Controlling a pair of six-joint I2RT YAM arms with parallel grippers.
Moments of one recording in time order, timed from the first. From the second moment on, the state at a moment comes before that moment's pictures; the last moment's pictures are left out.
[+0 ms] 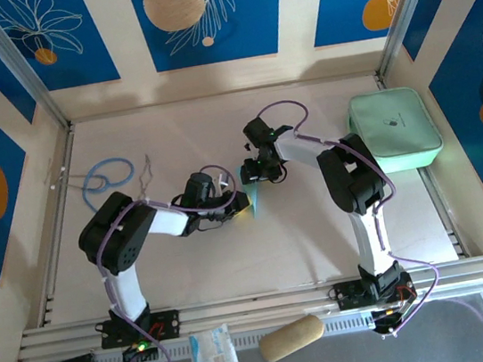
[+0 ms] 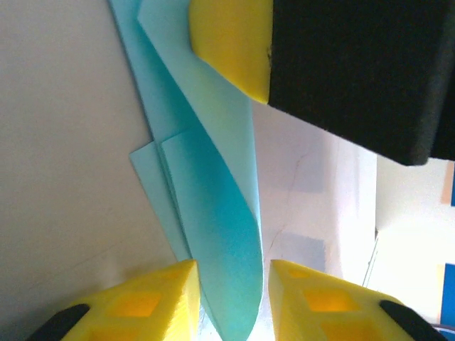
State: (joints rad) left arm -0.61 1.87 0.74 0.49 0.56 -0.94; right arm 0.52 2.09 1.49 -0.68 -0.21 0.41
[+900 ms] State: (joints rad) left arm -0.65 1.82 0.78 0.33 0.41 -0.96; right arm 0.53 2.11 1.52 -0.72 -0.17 0.53
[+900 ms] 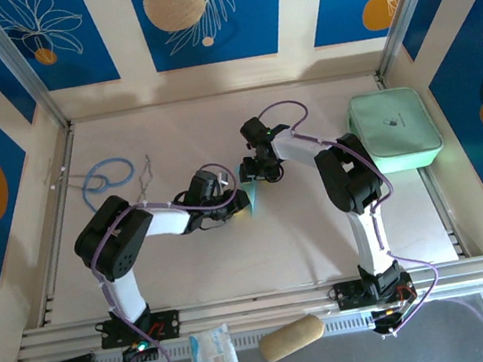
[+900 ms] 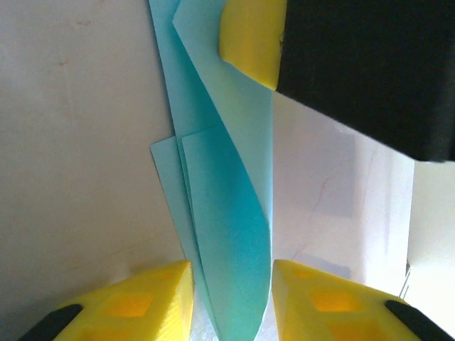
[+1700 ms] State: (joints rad) left arm -0.69 1.88 0.90 0.23 0.37 -0.94; right arm 0.52 2.11 1.52 -0.72 -0.18 0.55
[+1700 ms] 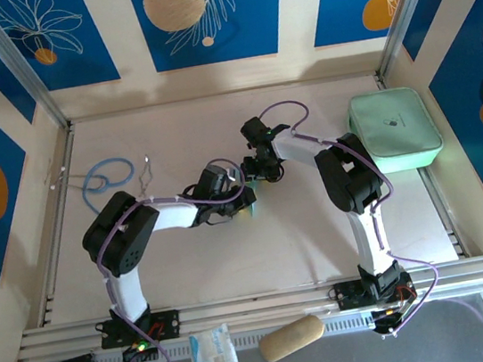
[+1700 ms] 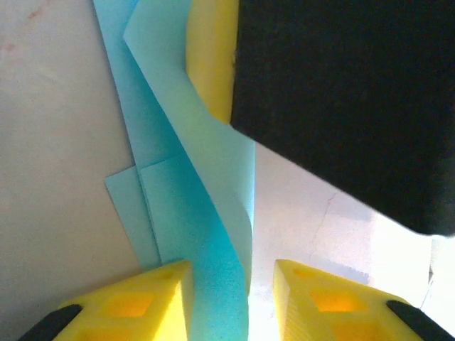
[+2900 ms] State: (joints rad) left arm -0.65 1.91 0.79 0.44 0.42 -1.02; right arm 0.41 2.04 1.38 -0.57 -0.47 0.38
